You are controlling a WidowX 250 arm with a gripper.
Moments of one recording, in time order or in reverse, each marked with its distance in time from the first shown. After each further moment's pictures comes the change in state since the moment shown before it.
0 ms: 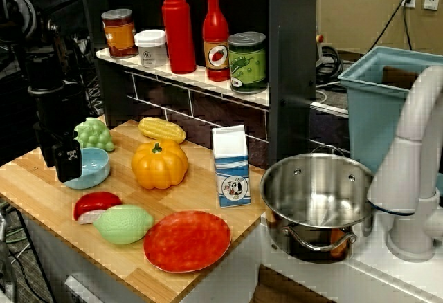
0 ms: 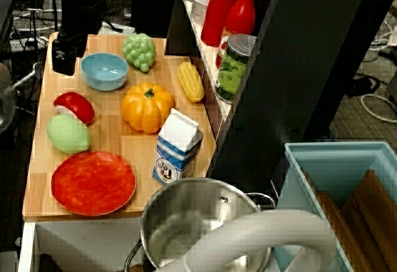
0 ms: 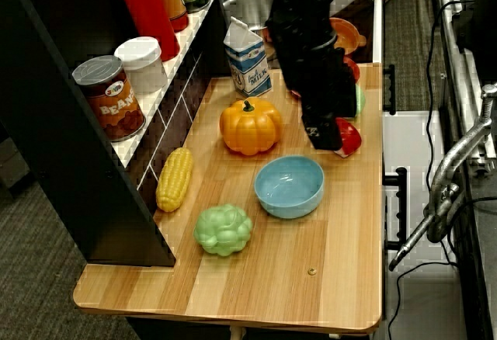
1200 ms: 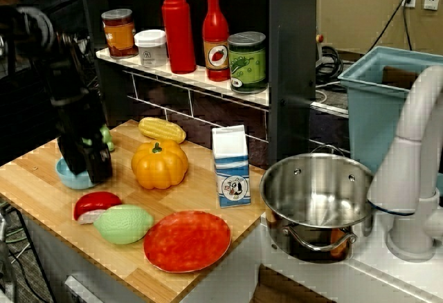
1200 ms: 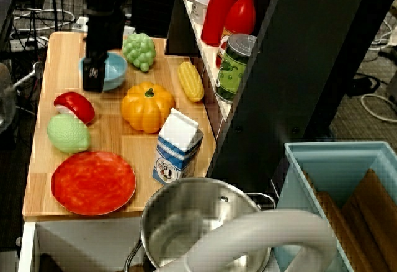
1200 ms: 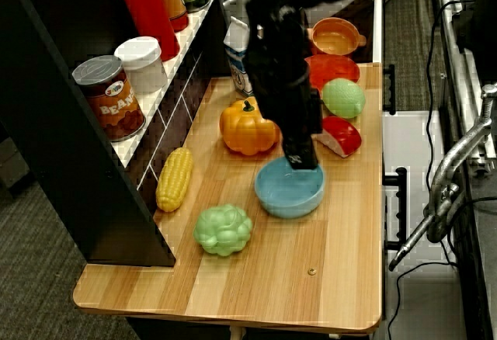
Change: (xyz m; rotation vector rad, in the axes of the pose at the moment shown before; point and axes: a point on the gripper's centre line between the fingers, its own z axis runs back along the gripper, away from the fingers) arm 0.032 0.001 -0.028 -0.105 -0.096 0.210
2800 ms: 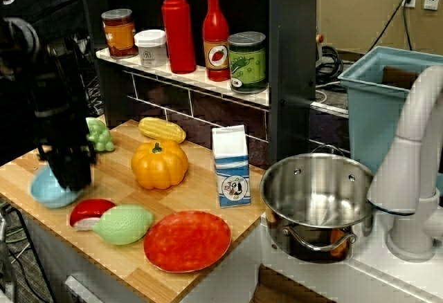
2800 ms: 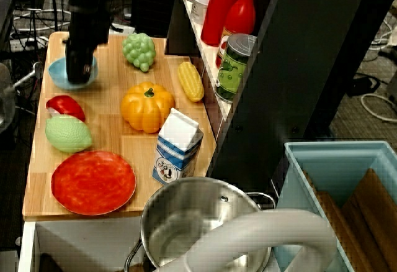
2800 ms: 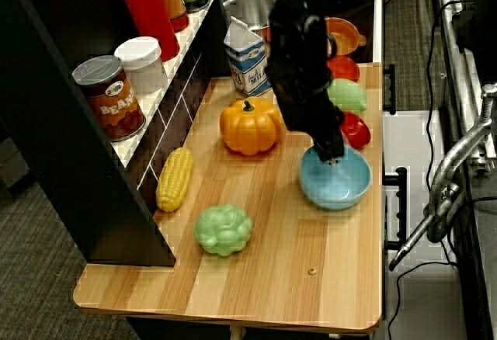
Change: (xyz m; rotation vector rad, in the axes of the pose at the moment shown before) arm -0.021 0.007 0.013 -0.044 0.042 0.294
